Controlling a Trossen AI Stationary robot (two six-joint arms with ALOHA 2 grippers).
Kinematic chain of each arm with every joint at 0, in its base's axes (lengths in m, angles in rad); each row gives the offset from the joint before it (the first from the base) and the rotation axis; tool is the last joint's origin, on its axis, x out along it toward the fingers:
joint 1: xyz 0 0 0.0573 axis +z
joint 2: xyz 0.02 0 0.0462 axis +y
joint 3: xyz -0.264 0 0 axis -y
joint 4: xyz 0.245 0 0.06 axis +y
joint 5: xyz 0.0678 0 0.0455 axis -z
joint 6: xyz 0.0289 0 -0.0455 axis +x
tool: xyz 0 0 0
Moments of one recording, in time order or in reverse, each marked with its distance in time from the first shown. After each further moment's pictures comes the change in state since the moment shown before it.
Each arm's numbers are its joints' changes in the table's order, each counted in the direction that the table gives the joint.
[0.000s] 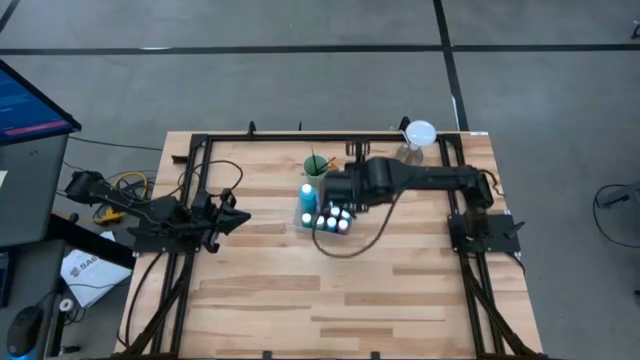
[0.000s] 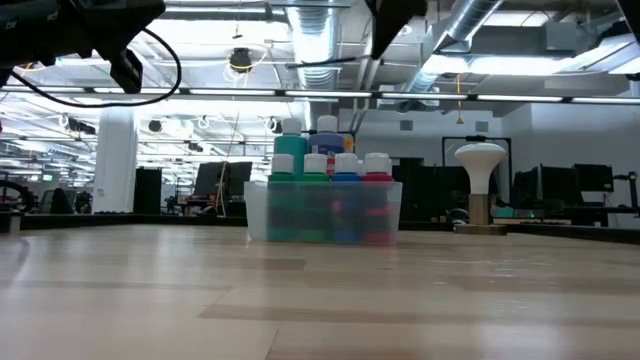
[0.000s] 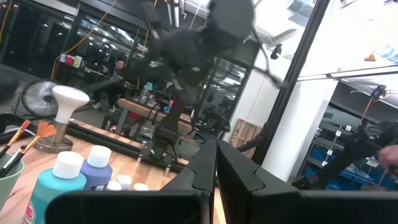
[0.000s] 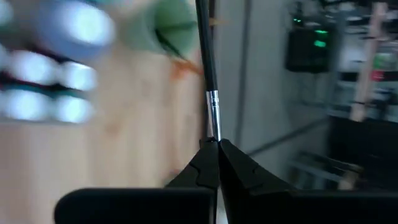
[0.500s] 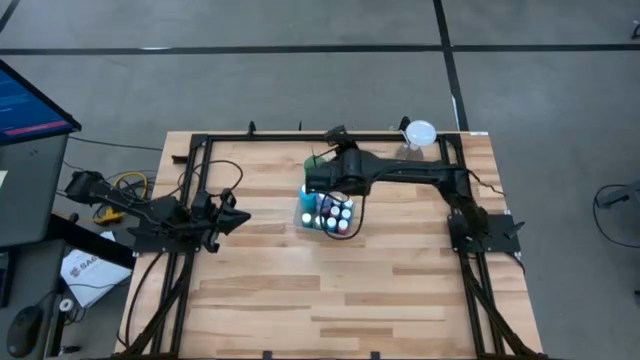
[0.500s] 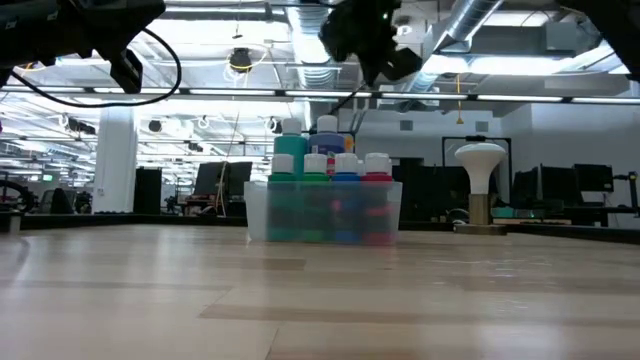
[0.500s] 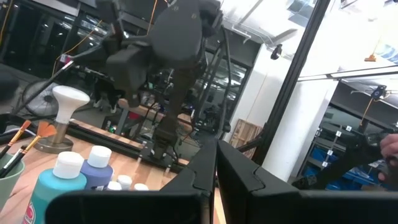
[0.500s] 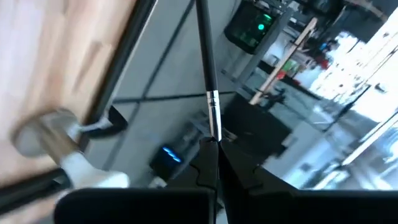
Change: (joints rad) left arm 0.000 0.000 0.000 -0.001 -0.001 0.000; right arm -0.126 0.133 -0.002 -0.008 0.331 -0.489
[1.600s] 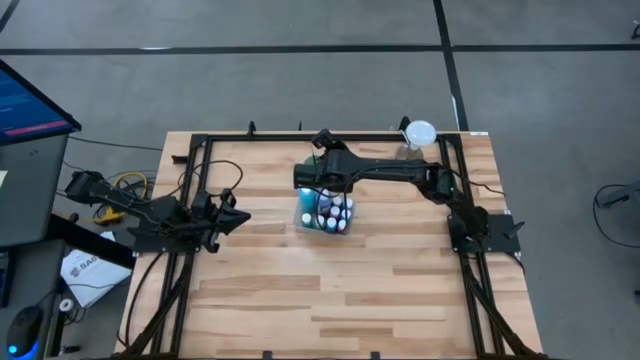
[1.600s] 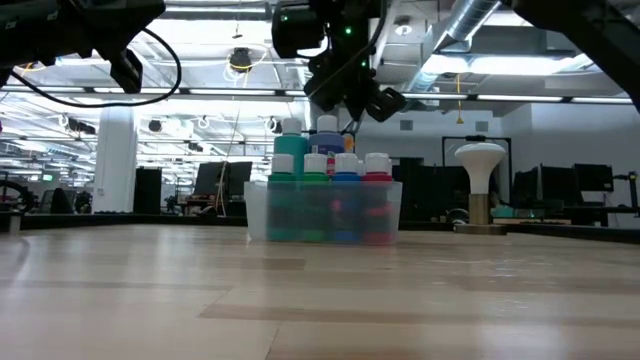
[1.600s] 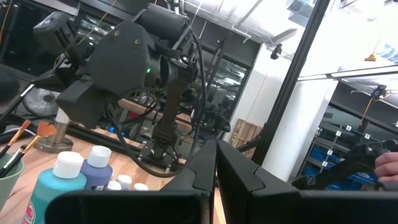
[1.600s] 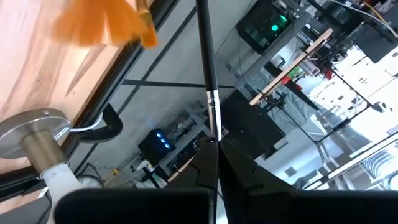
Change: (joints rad) left arm 0.000 0.000 0.000 0.001 0.000 0.000; right arm -0.076 0.149 0.001 -0.123 0.016 -0.191
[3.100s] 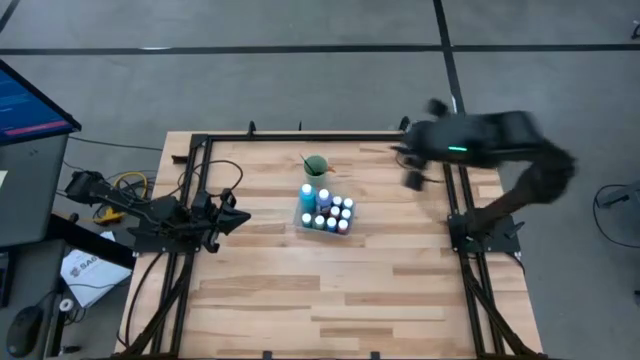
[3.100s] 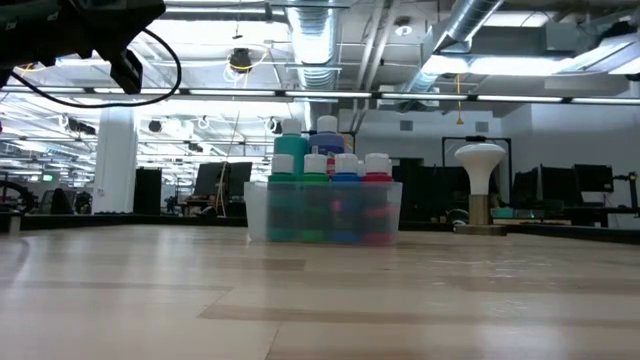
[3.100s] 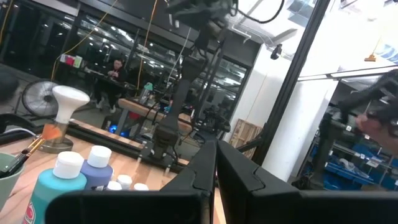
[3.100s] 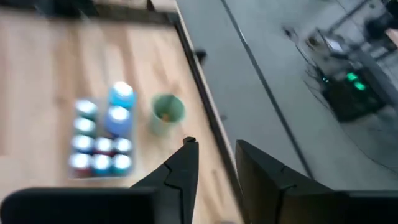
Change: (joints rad) left arm 0.000 0.000 0.000 -0.001 0.000 0.000; right arm 0.160 -0.780 -0.032 -0.022 -0.550 0.711
